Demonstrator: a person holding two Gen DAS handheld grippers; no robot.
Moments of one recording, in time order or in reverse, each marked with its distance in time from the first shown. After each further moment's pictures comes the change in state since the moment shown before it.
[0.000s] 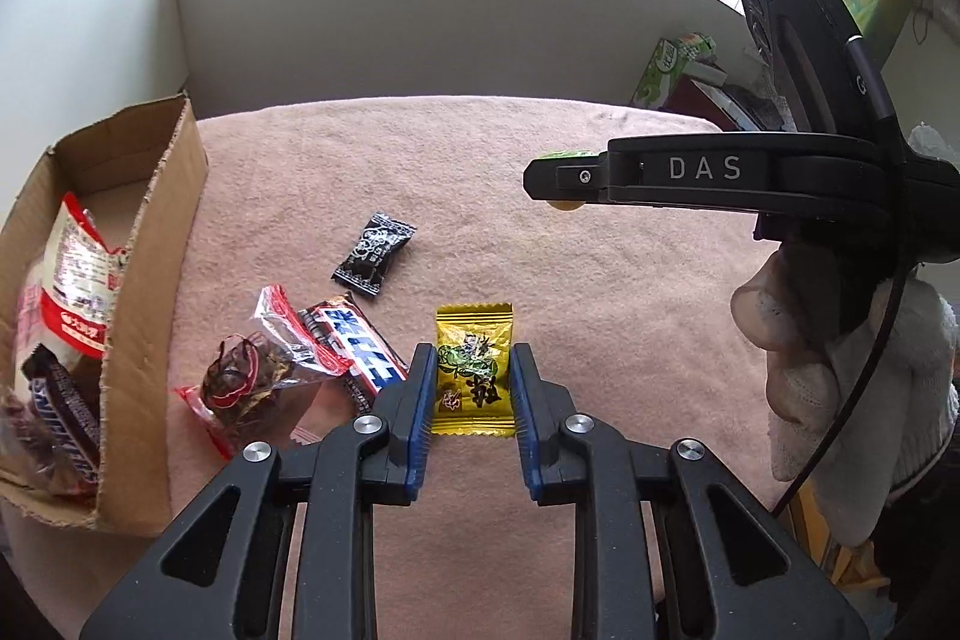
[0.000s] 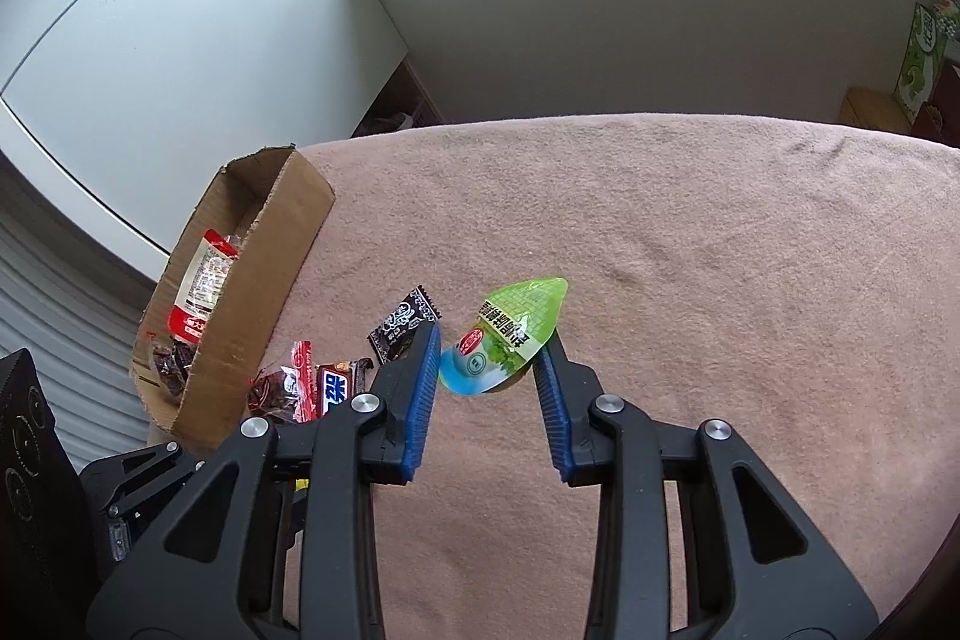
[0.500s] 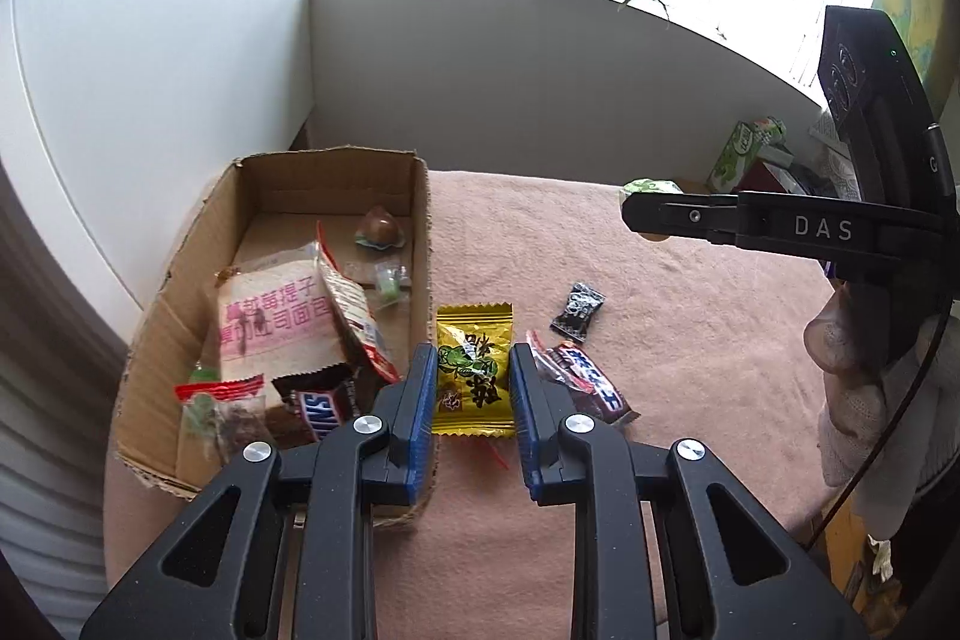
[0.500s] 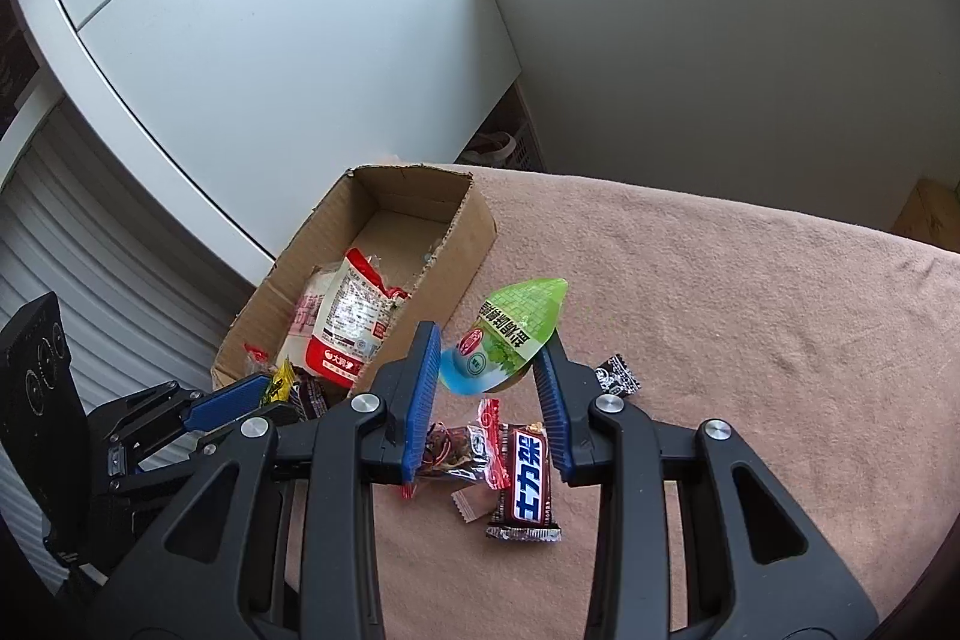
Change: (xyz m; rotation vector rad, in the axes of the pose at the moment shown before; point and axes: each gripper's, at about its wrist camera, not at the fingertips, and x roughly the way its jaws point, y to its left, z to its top) left arm -0.088 0.097 0.002 -0.119 -0.128 0.153; right arm 0.011 0.111 0.026 -0.157 -0.026 0.101
